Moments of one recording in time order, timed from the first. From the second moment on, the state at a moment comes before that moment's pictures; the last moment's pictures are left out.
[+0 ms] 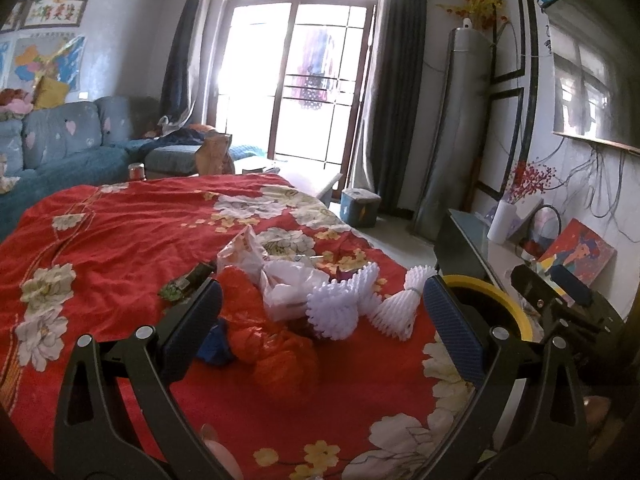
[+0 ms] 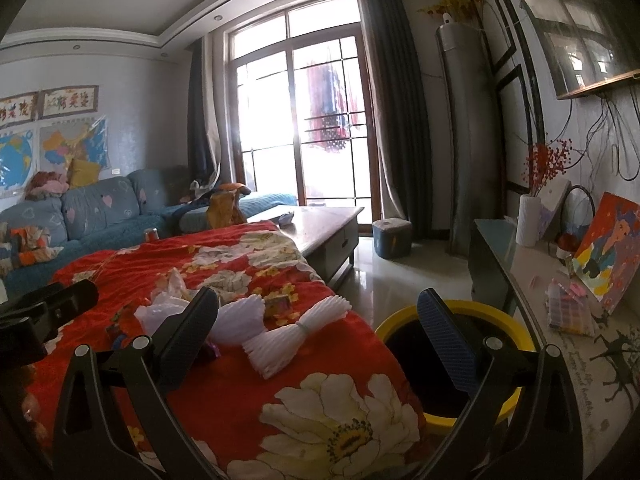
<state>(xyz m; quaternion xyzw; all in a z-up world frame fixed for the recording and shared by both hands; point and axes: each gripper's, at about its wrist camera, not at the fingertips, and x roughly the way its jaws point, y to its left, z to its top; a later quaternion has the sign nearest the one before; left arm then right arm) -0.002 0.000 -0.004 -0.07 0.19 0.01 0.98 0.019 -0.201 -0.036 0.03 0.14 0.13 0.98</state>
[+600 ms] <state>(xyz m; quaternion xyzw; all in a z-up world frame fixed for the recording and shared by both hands) 0.012 0.051 -0.012 -0.10 0.21 0.08 0.97 0.037 -0.145 -0.037 -0.02 0.18 0.22 0.96</state>
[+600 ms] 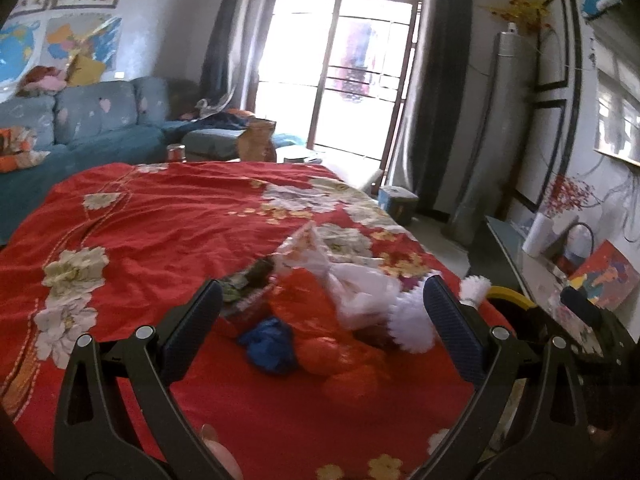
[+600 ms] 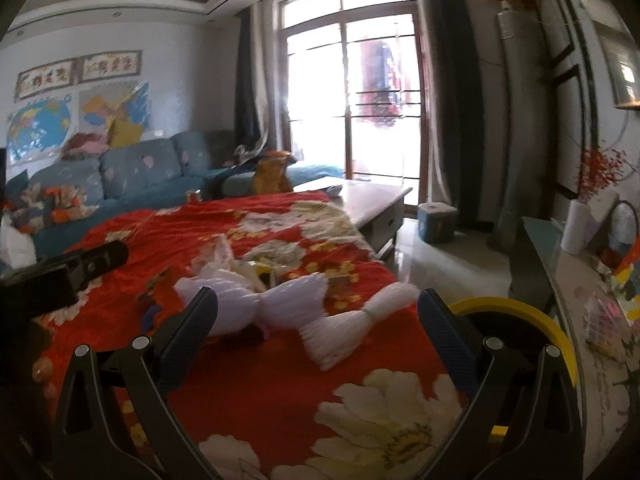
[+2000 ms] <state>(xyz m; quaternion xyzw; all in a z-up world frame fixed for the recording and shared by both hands) 0.122 0.168 -0.090 -0.17 0.39 0.02 0.91 0.093 -0.061 -0.073 -0.08 0.27 0.33 0.90</state>
